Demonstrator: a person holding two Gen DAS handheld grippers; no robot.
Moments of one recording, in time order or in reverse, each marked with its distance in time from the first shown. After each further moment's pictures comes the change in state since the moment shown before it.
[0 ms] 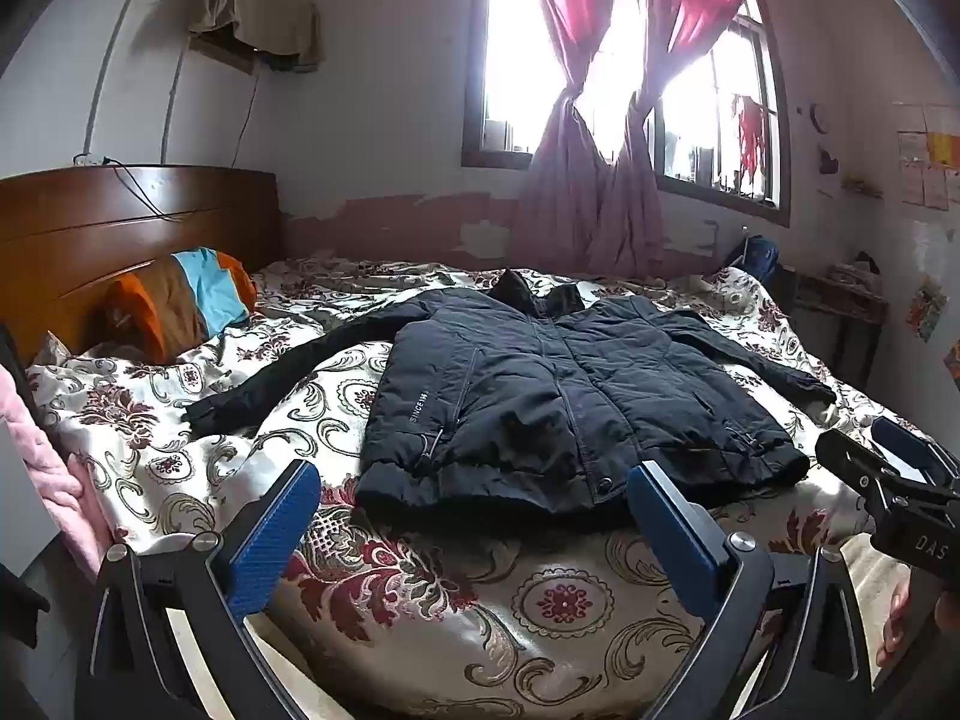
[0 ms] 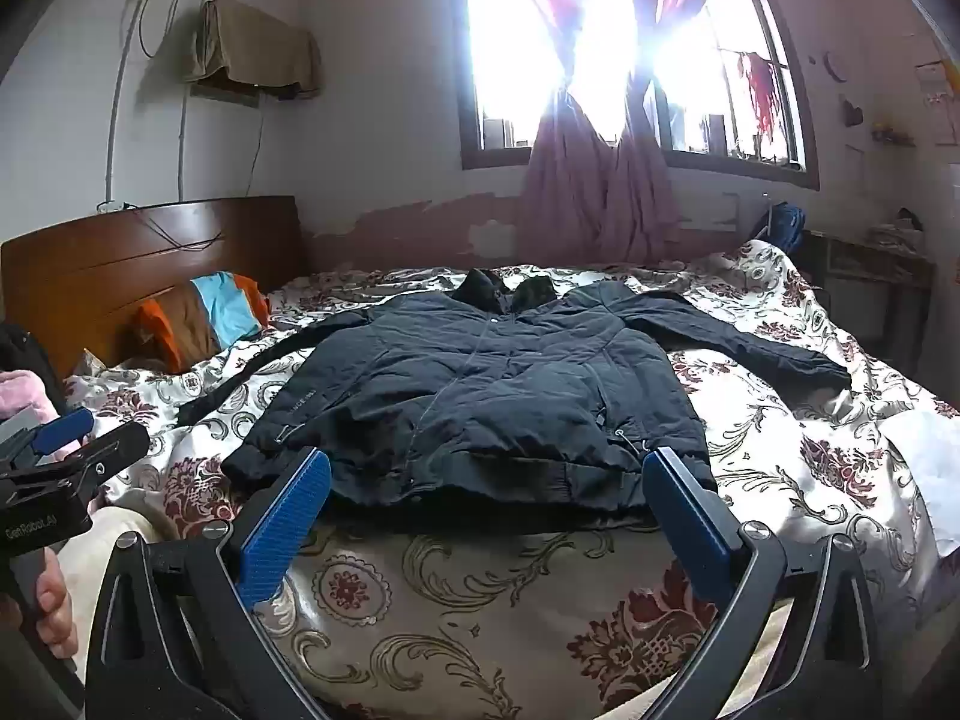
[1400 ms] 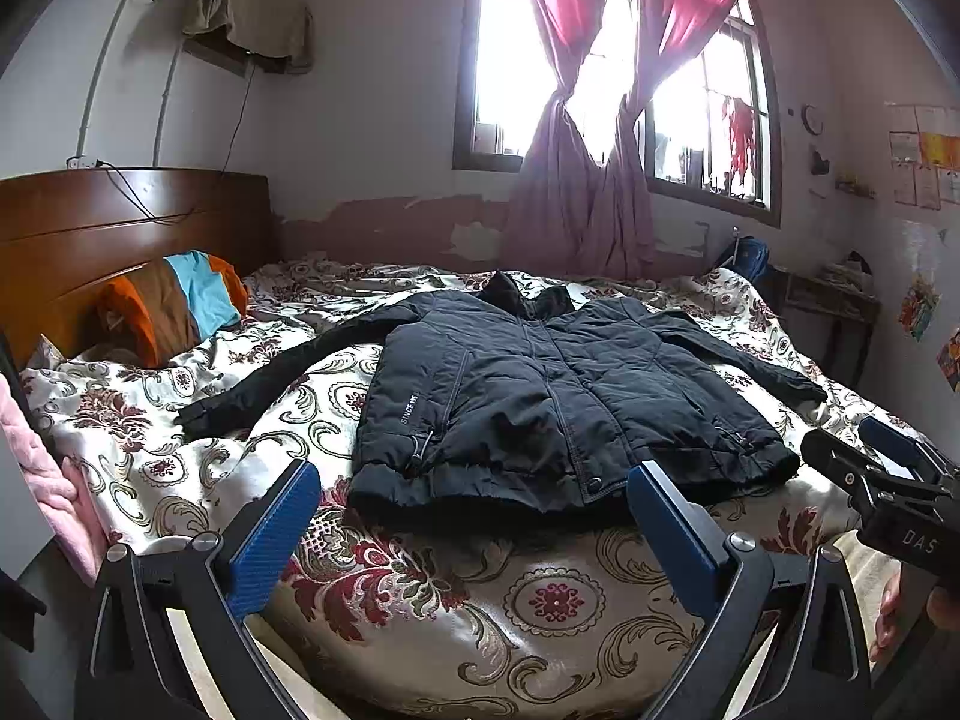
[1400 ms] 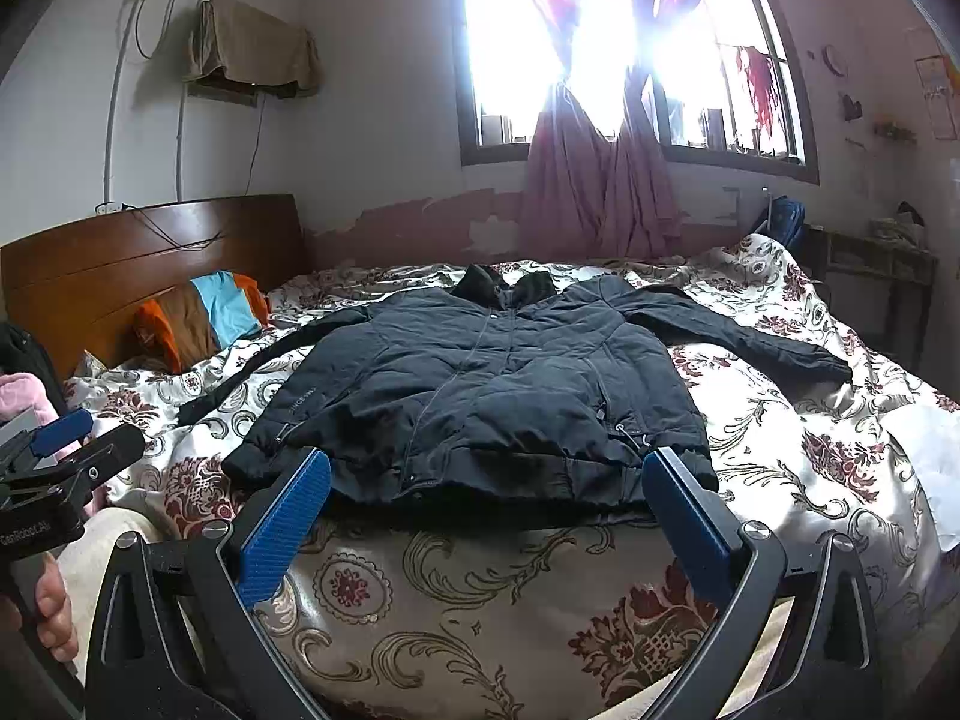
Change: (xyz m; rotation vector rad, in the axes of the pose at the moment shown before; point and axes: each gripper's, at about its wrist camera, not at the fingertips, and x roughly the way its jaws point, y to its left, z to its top) left arm -0.003 -0.003 0.001 0.007 -0.004 -0.020; right arm 0.000 0.000 0.000 0.005 0.003 0.002
